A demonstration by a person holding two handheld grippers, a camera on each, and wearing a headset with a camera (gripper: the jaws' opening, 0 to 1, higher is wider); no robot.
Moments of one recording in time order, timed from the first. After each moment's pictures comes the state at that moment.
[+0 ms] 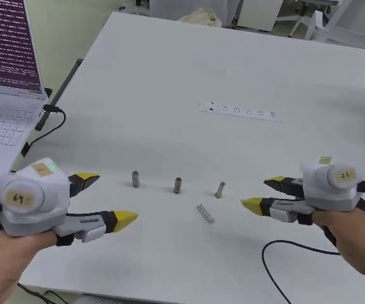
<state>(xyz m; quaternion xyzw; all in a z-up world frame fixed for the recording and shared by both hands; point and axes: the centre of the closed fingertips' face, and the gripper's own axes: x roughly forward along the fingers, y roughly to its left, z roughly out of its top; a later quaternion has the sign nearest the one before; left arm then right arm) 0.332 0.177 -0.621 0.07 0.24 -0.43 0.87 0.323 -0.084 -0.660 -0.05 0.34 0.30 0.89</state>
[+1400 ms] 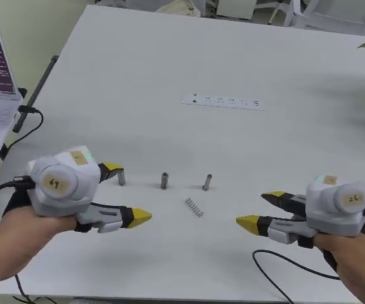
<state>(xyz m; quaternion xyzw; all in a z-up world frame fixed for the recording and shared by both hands) 0.332 0.102 -0.633 0.18 0.24 -0.56 0.78 0.277 -0.081 -0.662 0.00 0.33 0.28 0.90</state>
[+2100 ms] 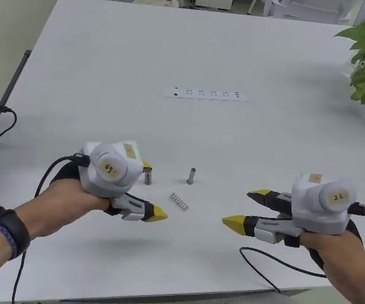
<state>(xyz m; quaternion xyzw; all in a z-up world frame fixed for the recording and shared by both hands) 0.332 0.029 -0.686 0.26 0.25 -0.64 0.68 0.263 -0.078 -0.665 0.01 0.34 0.27 0.90</state>
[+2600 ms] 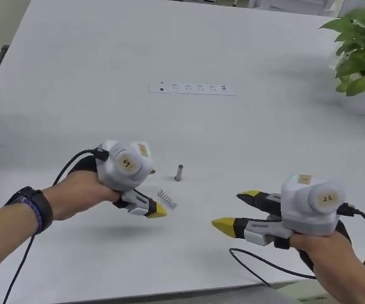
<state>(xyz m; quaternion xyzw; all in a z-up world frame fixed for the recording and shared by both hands) 0.346 -0.004 -0.734 0.27 0.28 -0.66 0.64 0.256 -0.081 -0.670 0.02 0.34 0.27 0.90</state>
